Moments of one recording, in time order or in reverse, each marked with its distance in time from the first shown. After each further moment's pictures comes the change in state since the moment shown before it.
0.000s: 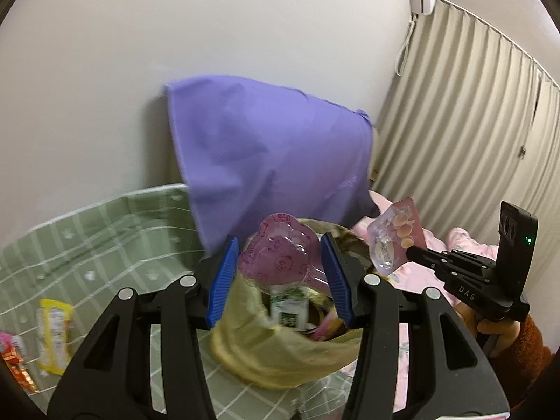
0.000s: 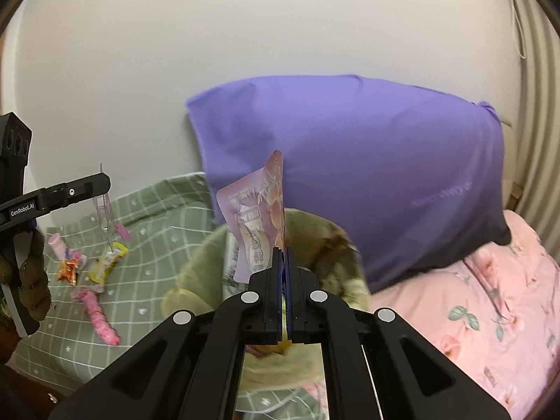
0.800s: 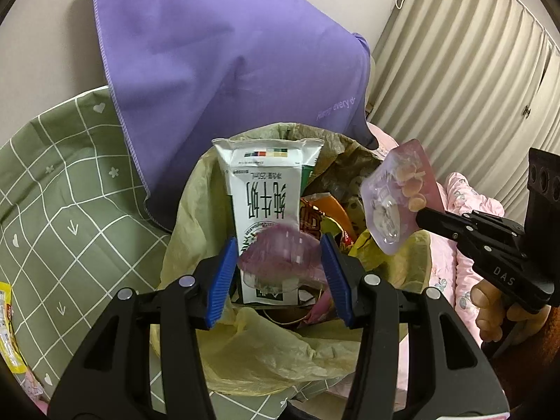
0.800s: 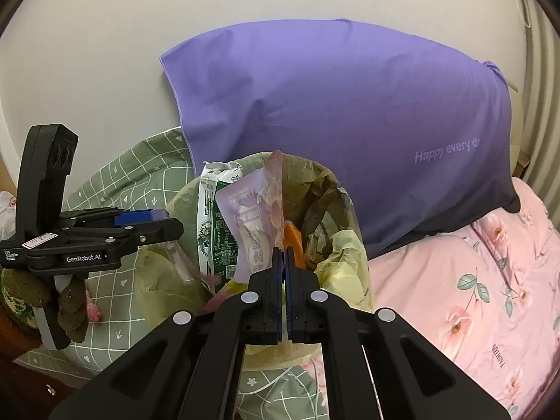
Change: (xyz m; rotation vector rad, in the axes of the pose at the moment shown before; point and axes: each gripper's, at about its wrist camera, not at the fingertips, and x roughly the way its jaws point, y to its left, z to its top) left arm 0.115 -0.014 -0.051 0.015 0.276 -0.028; right arm 0.048 -0.018 -0.025 0.031 0.143 0.031
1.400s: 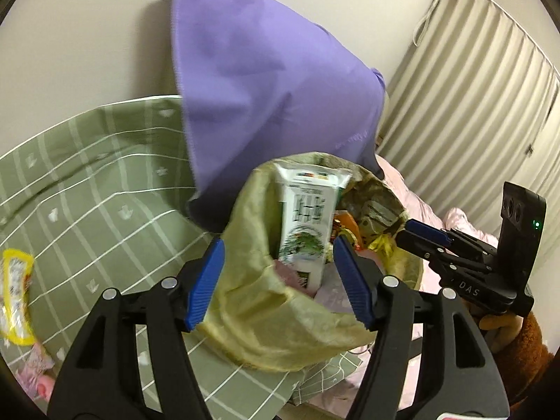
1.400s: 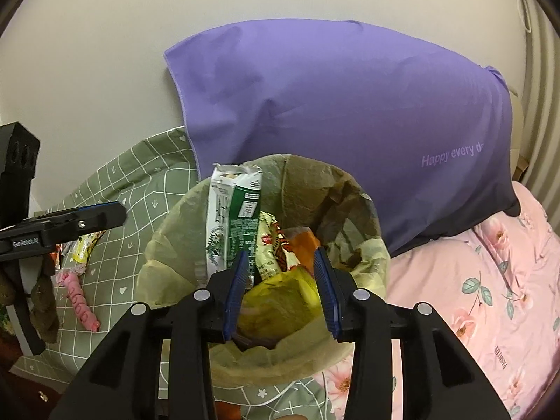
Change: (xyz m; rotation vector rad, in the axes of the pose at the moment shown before) left arm -0.060 0.040 -0.018 -0.118 -0.115 0.025; right arm 0.011 0.024 0.003 -0.019 -0.021 -0.013
